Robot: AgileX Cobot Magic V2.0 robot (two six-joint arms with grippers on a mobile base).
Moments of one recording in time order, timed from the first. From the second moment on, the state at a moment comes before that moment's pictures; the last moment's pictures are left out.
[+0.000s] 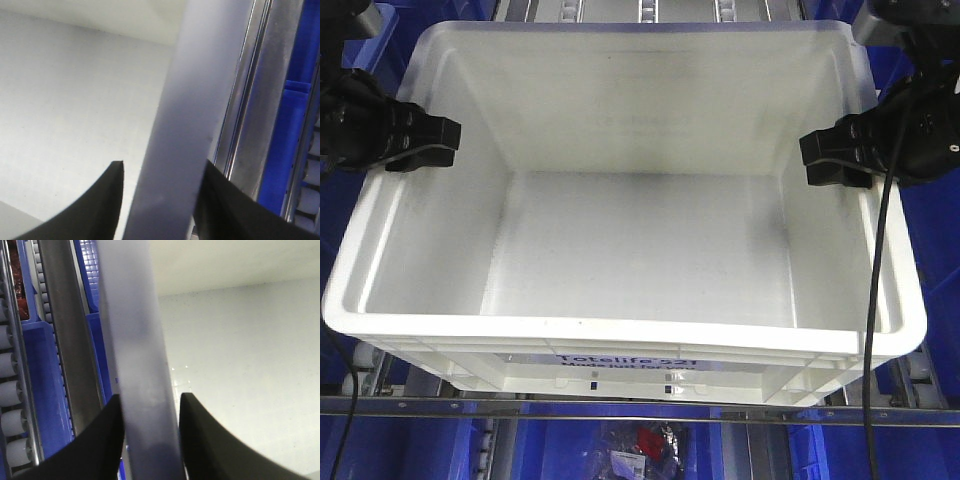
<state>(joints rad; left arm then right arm) -0.20 1.36 -1.20 -0.30 0.87 0.12 0.20 1.32 -1.20 0.20 0.95 -0.06</state>
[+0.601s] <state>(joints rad) -0.20 1.36 -1.20 -0.30 0.87 0.12 0.20 1.32 -1.20 0.20 0.95 -0.06</state>
